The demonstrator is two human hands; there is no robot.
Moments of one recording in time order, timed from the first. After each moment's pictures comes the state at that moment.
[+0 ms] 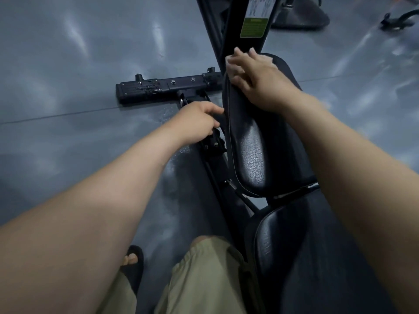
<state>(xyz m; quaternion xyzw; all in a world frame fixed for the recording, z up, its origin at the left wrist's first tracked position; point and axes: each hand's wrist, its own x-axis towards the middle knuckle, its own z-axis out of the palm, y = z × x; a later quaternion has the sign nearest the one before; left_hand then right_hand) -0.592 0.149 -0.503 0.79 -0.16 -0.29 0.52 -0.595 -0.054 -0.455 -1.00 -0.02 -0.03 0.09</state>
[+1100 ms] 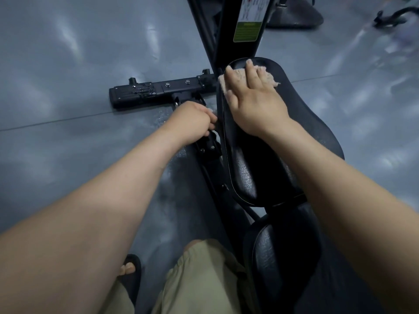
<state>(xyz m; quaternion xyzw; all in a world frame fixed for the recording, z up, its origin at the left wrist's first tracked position) -0.584 0.134 -0.488 0.78 -0.07 -0.29 0.56 -0.615 -0.029 -0.476 -0.99 0.11 -0.04 0.01</state>
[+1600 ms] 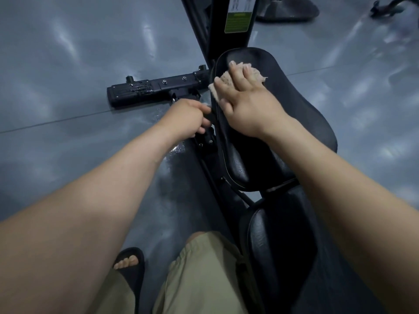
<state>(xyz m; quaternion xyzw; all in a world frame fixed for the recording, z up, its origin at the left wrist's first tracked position) -0.599 0.139 -0.496 0.79 -0.07 -0.29 0.54 -0.647 -0.020 -0.473 -1.00 0.04 -0.01 0.00</state>
